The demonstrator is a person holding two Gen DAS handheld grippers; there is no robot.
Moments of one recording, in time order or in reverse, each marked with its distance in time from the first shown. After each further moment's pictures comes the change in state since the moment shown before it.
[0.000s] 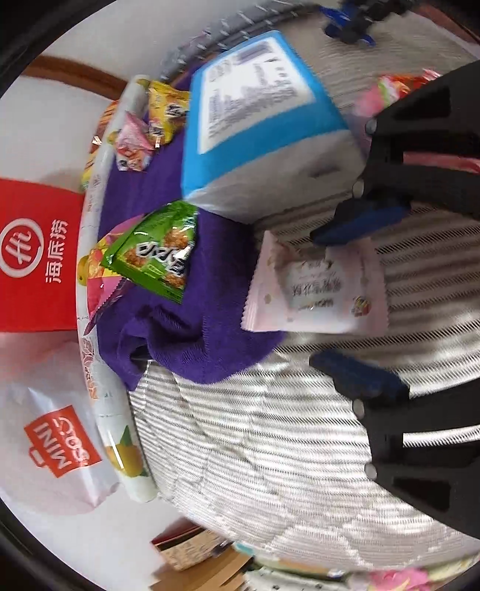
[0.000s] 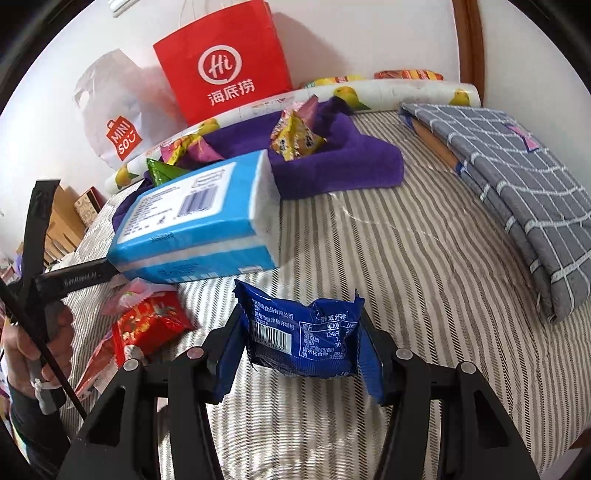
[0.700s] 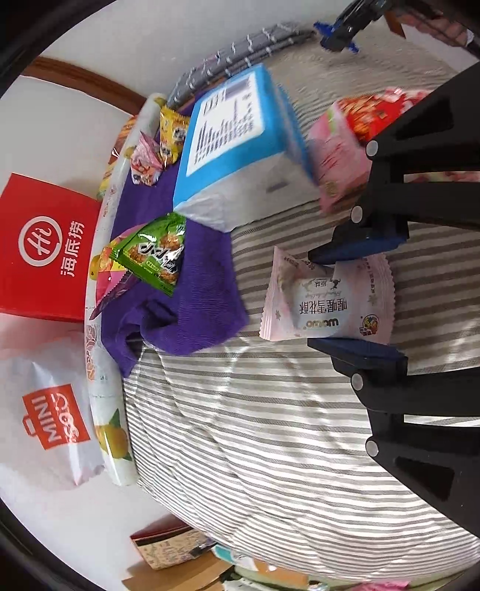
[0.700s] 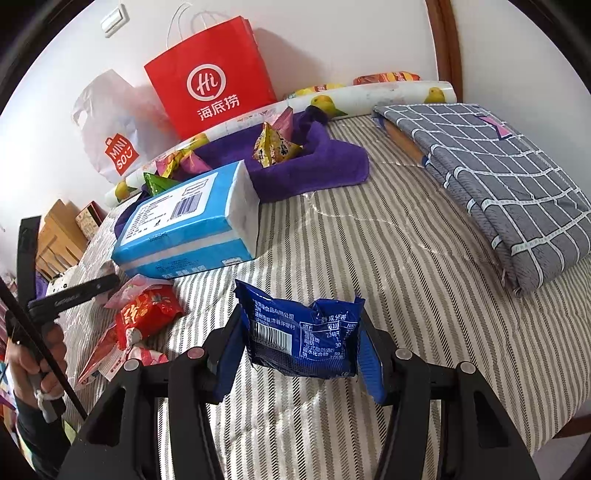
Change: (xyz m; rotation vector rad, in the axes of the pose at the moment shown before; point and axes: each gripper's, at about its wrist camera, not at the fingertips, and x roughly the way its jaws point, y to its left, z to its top) left arm -0.031 0.023 -0.031 -0.074 -0.045 -0.103; right arm -0.028 -0.019 -0.013 0.041 -0.033 0.009
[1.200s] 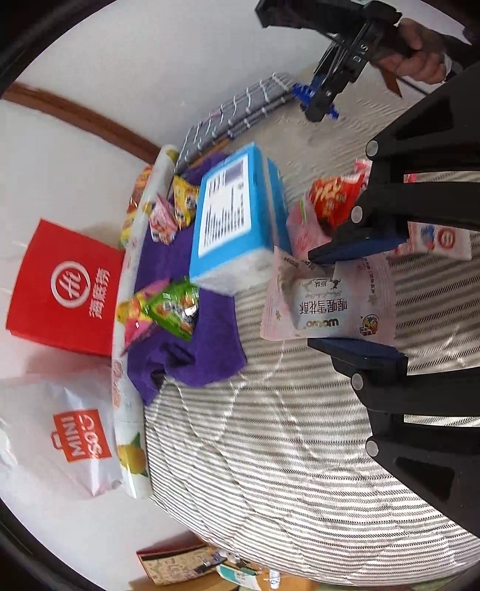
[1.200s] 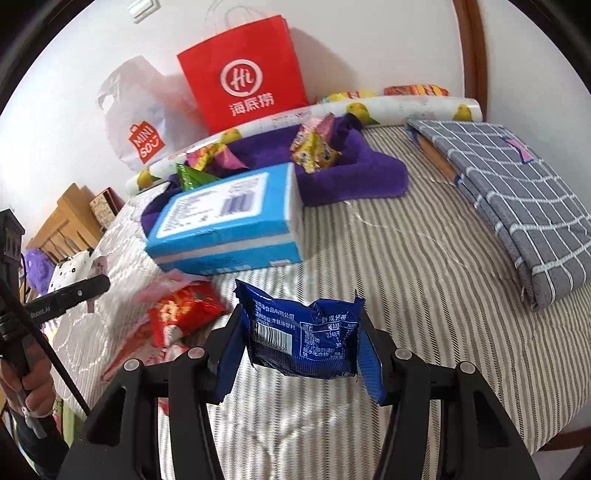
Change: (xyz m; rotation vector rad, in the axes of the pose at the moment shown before) left arm -0.059 -0.016 -0.013 0.028 -0.063 -0.158; right arm -0.012 0.039 0.005 -0.076 -0.002 0.031
